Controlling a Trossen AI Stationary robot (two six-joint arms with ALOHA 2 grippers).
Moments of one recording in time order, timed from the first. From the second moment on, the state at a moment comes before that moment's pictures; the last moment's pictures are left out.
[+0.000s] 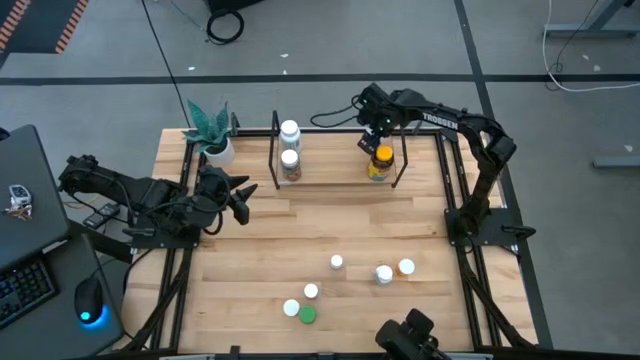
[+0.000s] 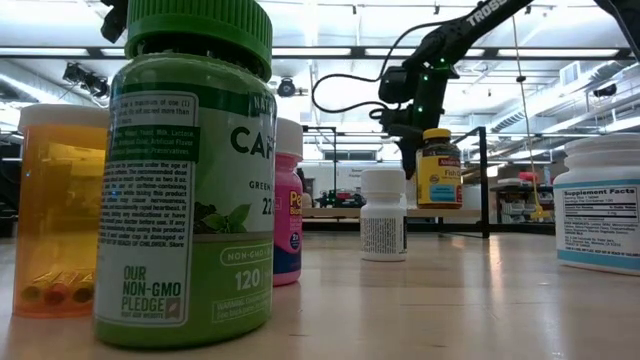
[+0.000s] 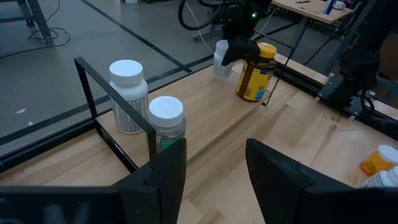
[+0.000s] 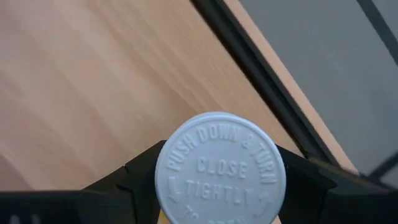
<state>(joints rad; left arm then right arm) -0.35 0.88 0.88 -0.63 -0.95 -0.75 -0.74 1.78 1.47 -0.91 0.05 -0.08</state>
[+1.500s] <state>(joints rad) -0.35 0.88 0.88 -0.63 -0.95 -0.75 -0.77 1.78 1.42 -0.79 -0.05 -0.31</state>
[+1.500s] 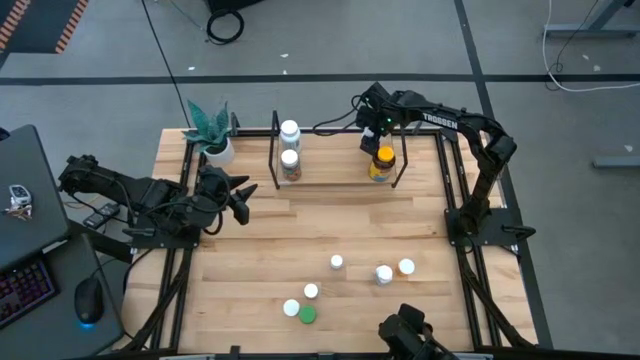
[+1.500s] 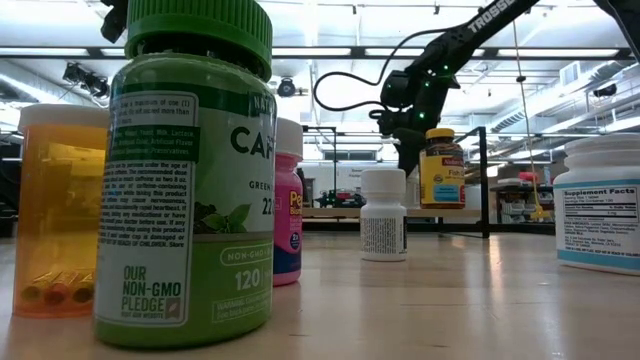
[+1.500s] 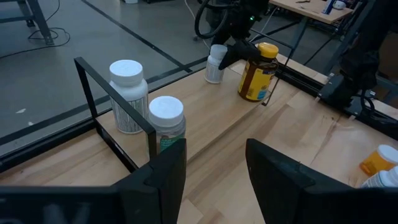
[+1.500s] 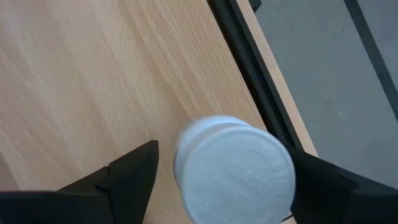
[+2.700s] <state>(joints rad) -0.35 0.88 0.88 -0.65 -0.91 -0.75 -0.64 1.73 1.79 -1.31 -0.10 -0.19</state>
